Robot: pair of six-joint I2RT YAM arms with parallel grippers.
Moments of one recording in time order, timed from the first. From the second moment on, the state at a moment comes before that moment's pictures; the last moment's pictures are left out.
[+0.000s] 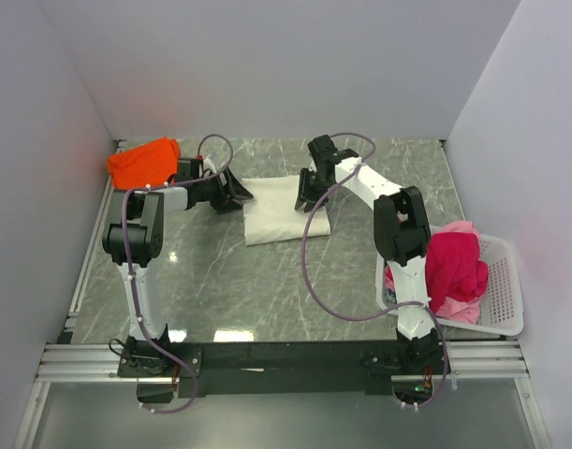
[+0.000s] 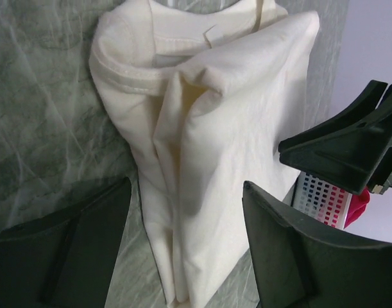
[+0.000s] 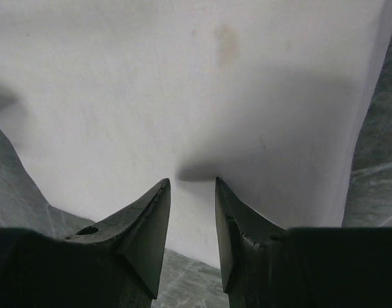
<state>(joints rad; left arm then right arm) -0.11 2.11 1.29 0.07 0.73 -0.64 0.41 2.24 1.86 -0.77 -0.25 0.53</state>
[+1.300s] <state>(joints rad) -0.25 2.25 1.48 0.02 0.61 -0.66 0.41 2.29 1.89 -0.79 -0.27 0.51</state>
